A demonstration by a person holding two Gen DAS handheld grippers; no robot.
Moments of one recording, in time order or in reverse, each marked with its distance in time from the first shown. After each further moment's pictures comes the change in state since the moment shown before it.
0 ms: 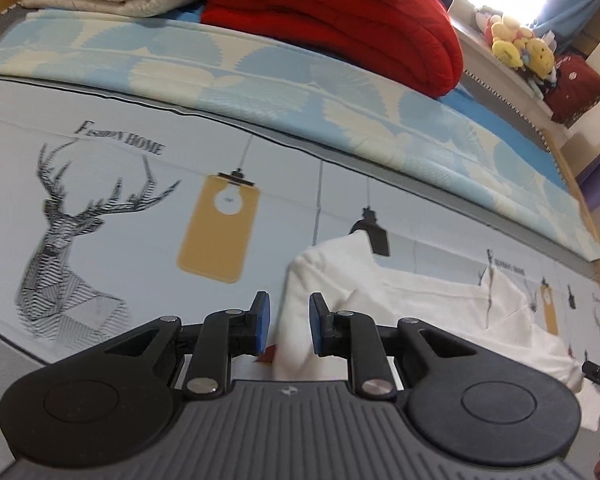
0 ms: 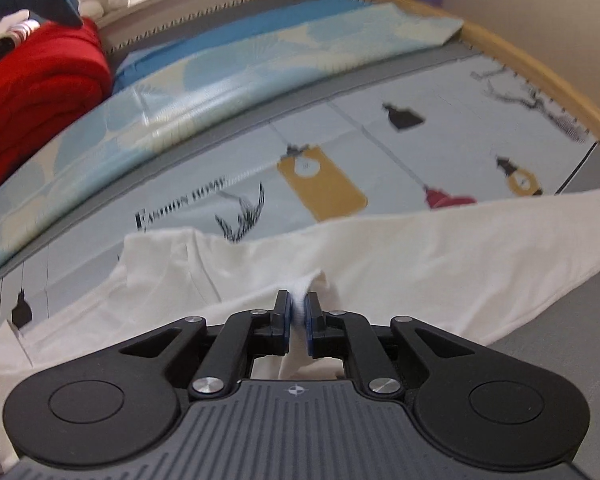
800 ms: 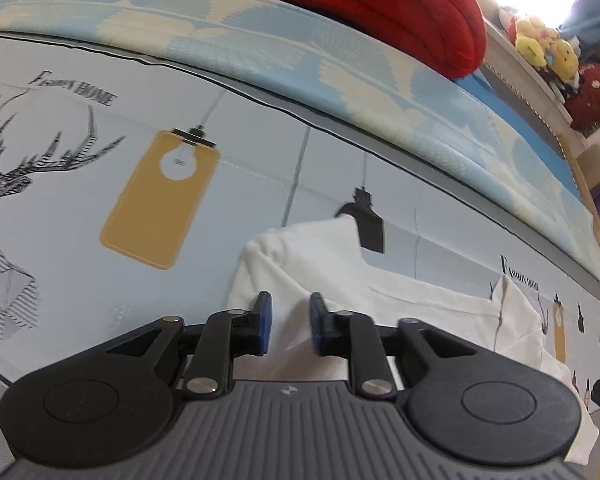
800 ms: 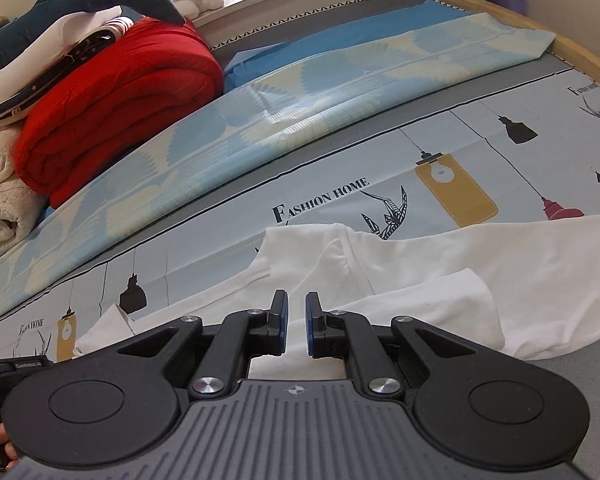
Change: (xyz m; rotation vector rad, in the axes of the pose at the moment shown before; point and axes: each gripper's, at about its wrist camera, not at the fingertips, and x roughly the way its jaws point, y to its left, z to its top) left arm 0.078 -0.033 -0.005 -0.068 0.062 0.010; right arm -0.021 0.062 -0.004 -0.044 0.035 0.281
